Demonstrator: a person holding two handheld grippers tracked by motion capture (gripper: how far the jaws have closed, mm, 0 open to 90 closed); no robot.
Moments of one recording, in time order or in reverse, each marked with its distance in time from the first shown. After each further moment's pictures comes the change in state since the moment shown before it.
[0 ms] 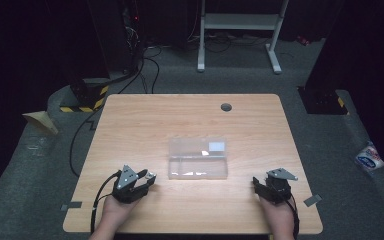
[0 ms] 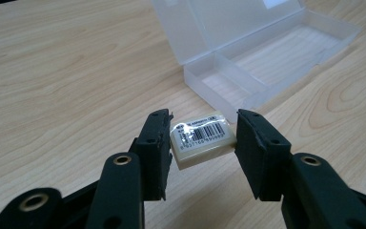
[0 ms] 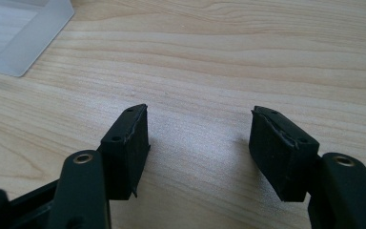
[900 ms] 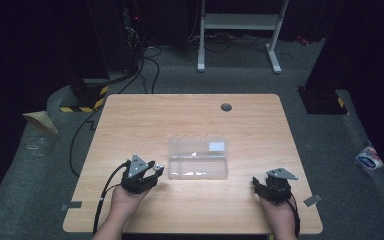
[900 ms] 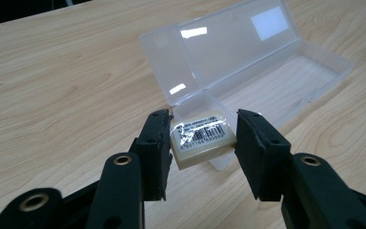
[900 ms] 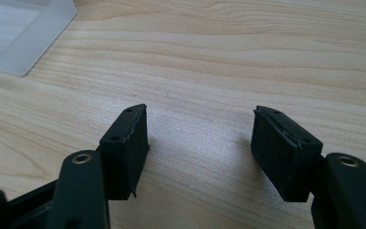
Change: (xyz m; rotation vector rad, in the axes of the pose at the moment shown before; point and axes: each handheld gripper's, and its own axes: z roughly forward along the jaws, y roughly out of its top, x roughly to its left) left arm -0.012 0.042 0.013 0.019 0.013 -0.015; right arm -0.002 0.000 0.001 0.001 0.011 -0.010
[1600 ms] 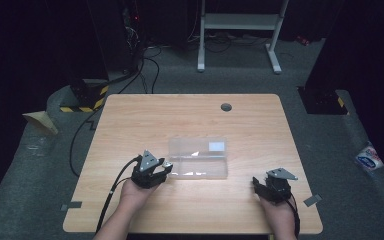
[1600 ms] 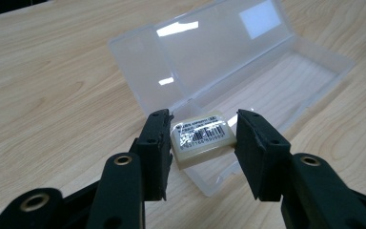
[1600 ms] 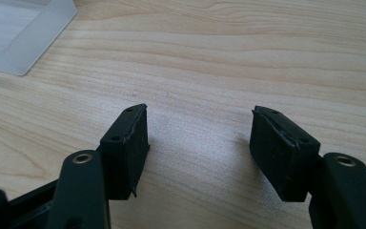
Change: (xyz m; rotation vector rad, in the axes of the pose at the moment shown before) left arm -0.005 0.008 0.030 0.031 -0.034 0.029; right arm 0.001 0.000 0.000 0.000 -0.003 -0.003
